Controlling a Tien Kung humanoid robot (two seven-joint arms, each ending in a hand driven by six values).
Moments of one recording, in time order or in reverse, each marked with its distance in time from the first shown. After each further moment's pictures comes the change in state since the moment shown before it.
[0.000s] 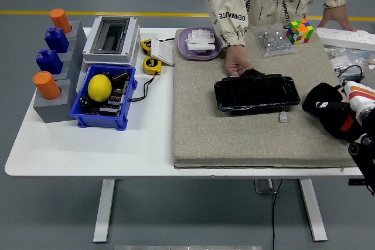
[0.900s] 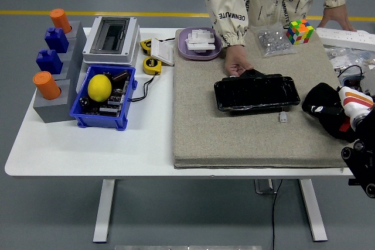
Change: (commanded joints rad) left arm -0.004 -0.004 0.006 0.000 -0.007 -0.001 0.001; right arm 0.018 0.034 -0.039 -0.122 0.025 -0.123 0.070
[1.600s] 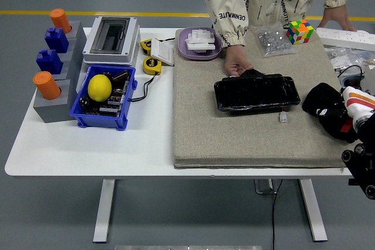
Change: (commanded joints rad) left arm -0.001 0.000 -0.002 -0.001 0.000 0.000 0.000; right arm -0.002 0.003 -0.002 -0.043 -0.026 -0.053 0.019
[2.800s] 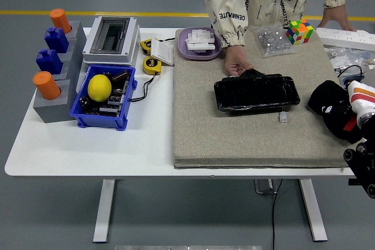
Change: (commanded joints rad) left arm 0.004 0.002 0.001 0.001 0.000 0.000 0.000; right arm 0.006 -0.013 0.015 0.022 -0.048 -0.045 -0.008
